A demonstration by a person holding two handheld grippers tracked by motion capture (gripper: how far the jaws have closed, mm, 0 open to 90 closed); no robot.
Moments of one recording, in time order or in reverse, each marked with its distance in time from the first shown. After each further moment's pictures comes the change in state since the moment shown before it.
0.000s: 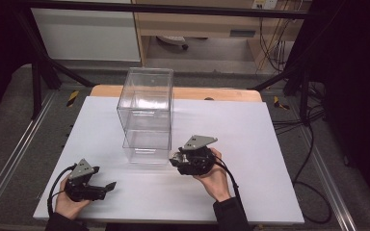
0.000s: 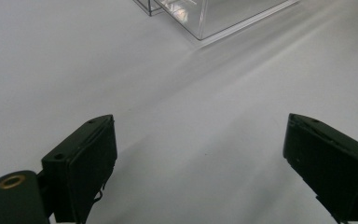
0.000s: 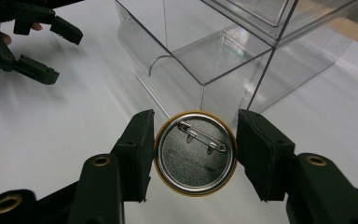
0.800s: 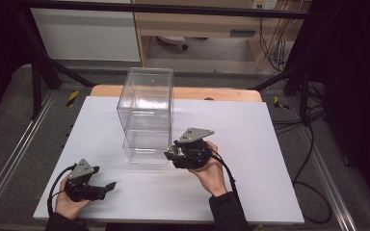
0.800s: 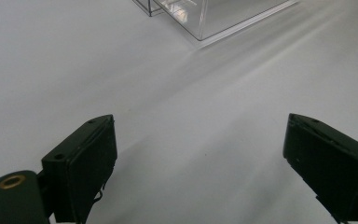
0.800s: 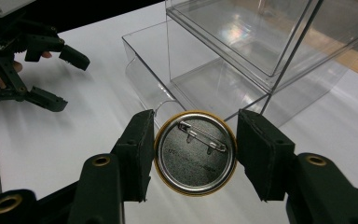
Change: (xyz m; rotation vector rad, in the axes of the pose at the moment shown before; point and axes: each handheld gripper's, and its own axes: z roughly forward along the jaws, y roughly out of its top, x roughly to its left) left arm 0.000 0.000 0.000 0.000 0.000 0.000; right arm 0.002 0.026 -0.001 -0.032 0.004 -0.008
